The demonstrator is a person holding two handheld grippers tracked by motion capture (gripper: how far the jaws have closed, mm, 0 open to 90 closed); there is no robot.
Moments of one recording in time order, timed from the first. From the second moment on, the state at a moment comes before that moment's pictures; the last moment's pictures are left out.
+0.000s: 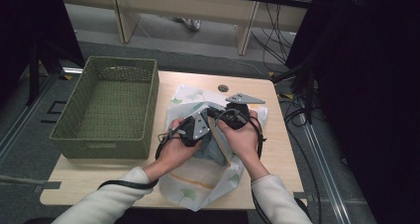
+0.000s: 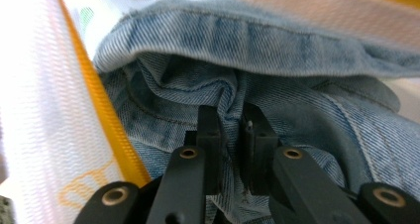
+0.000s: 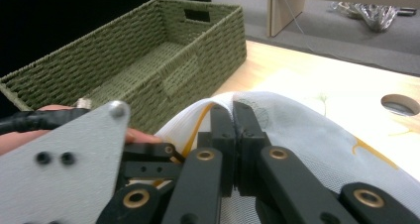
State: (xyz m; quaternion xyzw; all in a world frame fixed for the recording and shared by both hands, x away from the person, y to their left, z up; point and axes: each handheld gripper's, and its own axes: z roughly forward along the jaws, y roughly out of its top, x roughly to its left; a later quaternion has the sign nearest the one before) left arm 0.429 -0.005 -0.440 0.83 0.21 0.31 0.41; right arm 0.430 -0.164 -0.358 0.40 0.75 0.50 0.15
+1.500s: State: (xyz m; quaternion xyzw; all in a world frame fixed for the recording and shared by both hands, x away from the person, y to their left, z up) left arm 0.368 0.106 -0.398 0.80 0.24 0.23 0.50; right arm 0.400 -0.148 -0.397 0.23 0.90 0.36 0.05
